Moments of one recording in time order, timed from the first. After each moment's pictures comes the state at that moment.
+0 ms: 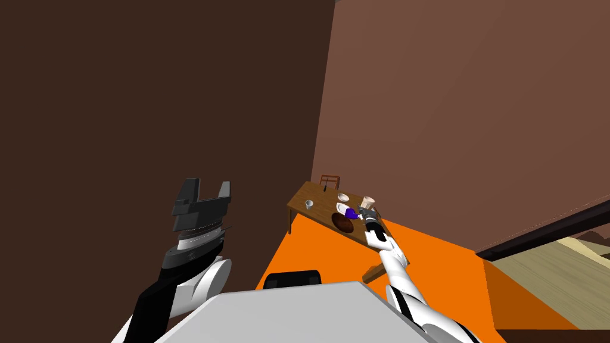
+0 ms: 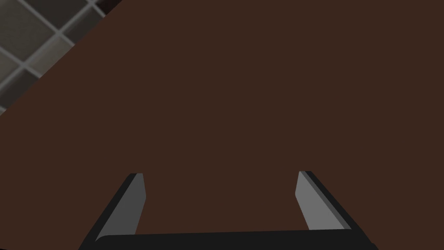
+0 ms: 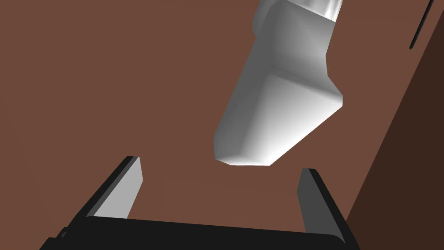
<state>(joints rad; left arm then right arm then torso) 0.52 0.01 0.02 -2.39 0.08 -0.62 -0.09 -0.15 -0.41 -0.52 -0.99 0.15 -0.26 1.17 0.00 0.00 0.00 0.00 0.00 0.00</state>
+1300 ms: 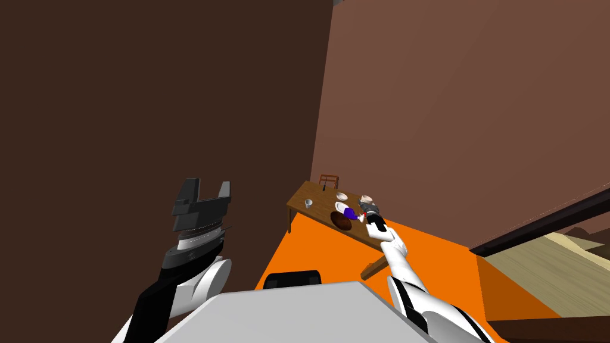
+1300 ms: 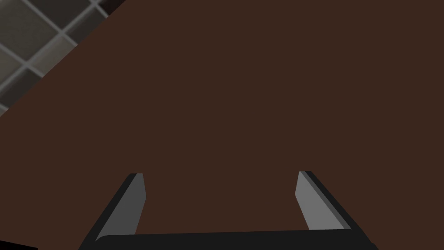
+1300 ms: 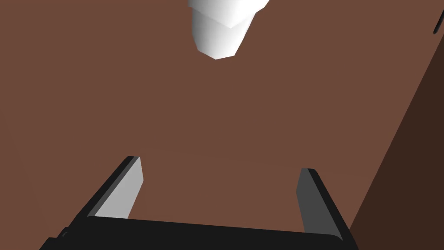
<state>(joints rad) 0.52 0.01 0.02 -2.39 0.08 -0.62 -0.09 -0.20 -0.49 -0.48 -1.00 0.14 -0.16 1.13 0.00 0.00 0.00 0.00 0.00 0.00</state>
